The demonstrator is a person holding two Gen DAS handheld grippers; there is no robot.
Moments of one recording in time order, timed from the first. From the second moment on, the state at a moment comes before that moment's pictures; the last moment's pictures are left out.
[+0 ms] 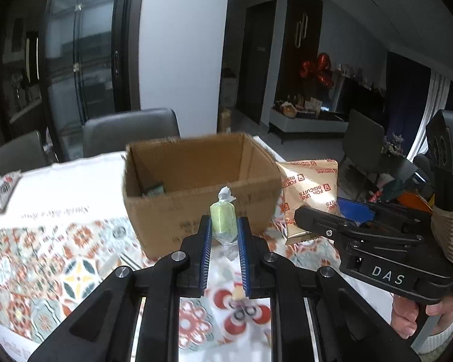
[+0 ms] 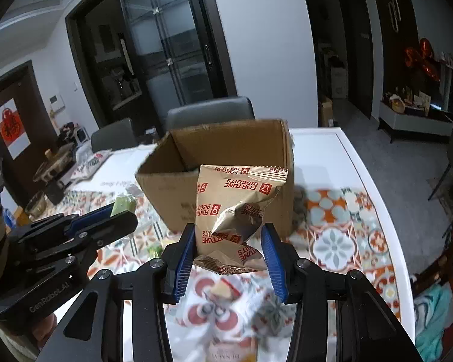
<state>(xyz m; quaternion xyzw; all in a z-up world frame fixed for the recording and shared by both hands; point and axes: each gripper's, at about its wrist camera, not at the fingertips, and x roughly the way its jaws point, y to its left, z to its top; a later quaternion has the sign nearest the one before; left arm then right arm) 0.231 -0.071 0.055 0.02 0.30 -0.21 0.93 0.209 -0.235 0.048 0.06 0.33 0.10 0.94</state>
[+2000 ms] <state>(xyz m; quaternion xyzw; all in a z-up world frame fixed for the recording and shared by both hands) 0.287 0.005 0.006 0.03 0.37 -0.12 0.92 0.262 -0.176 0.012 0.08 0.41 0.04 0.91</state>
